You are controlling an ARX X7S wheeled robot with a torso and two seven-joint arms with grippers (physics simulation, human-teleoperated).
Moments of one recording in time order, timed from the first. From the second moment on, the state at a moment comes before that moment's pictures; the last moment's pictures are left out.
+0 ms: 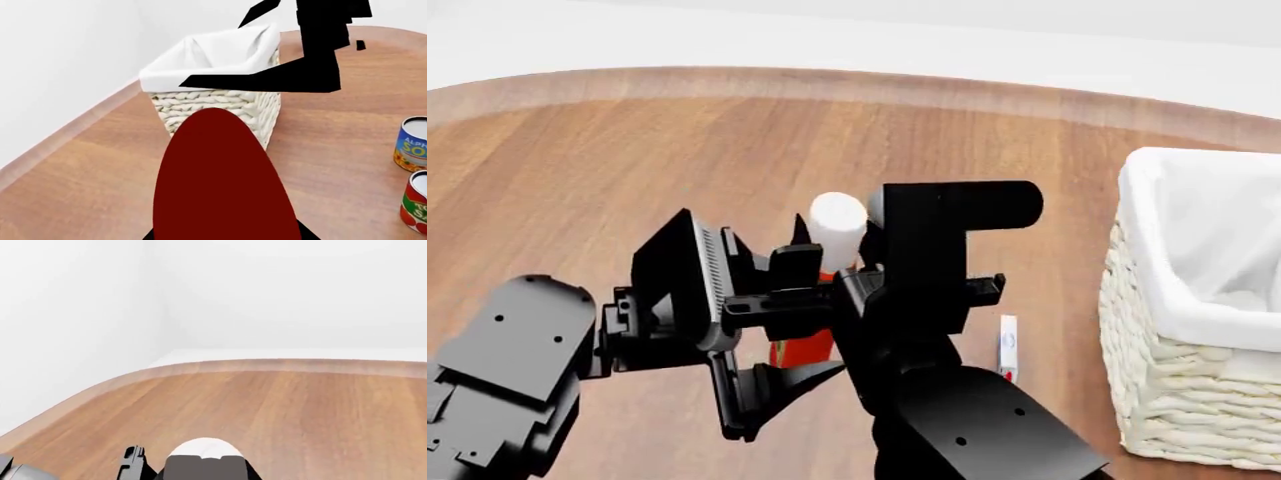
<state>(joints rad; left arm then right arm) -1.16 -0.03 0.39 -1.31 -0.03 0.28 1.06 0.72 0.16 -0.30 -0.15 0.73 0.78 0.30</state>
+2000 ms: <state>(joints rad) -0.62 -0.13 0.19 -0.55 0.05 0.05 -0.12 1.15 0.57 -0.19 0.05 0.59 0.93 0.49</state>
